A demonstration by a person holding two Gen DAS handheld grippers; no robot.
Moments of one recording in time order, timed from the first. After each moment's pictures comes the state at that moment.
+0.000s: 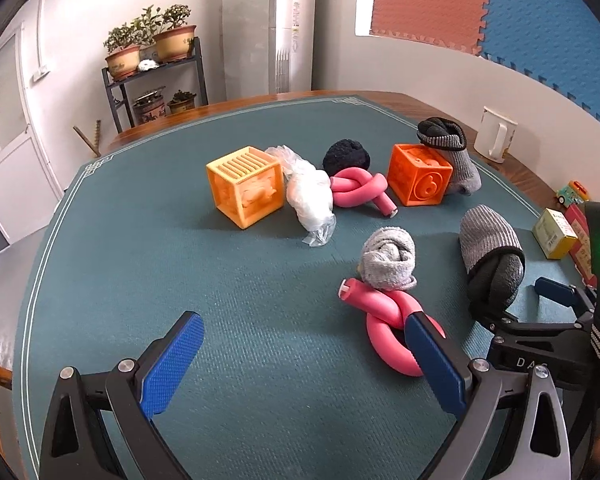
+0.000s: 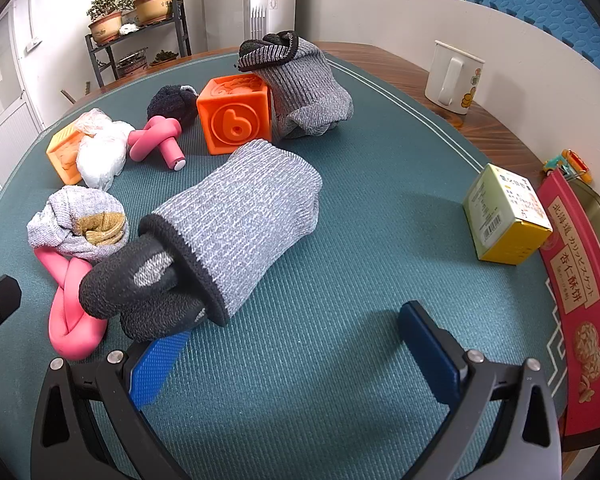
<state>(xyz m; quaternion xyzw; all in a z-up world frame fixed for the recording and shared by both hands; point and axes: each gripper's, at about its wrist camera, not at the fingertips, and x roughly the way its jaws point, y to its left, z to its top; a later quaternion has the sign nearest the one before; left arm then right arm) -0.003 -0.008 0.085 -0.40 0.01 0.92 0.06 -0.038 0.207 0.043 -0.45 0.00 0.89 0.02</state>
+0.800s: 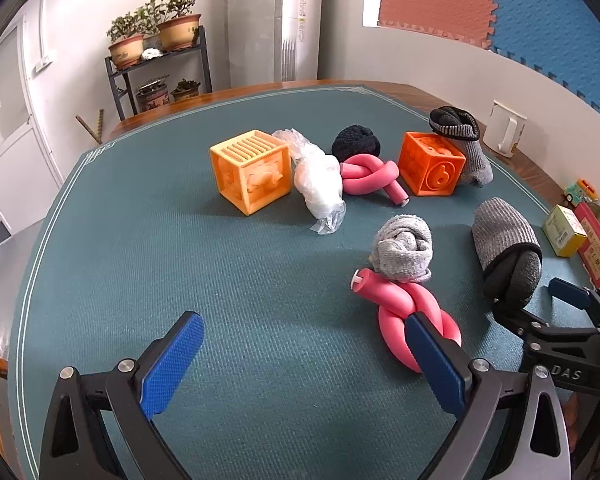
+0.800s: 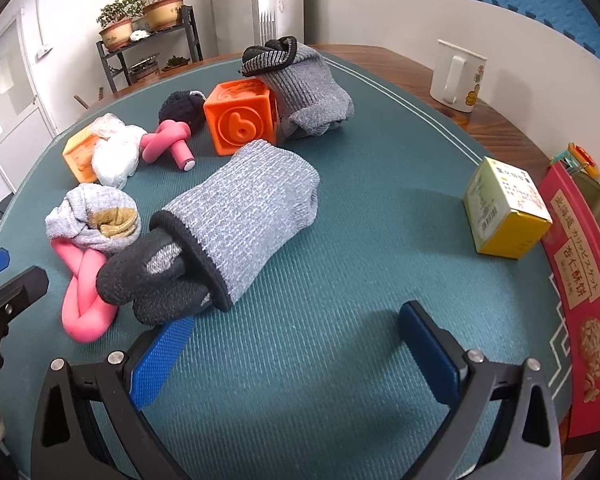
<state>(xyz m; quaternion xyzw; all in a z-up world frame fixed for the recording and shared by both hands) -0.008 -0.013 0.075 -0.41 0.01 0.91 0.05 -0.024 0.215 0.046 -0.44 0.02 0.90 0.00</state>
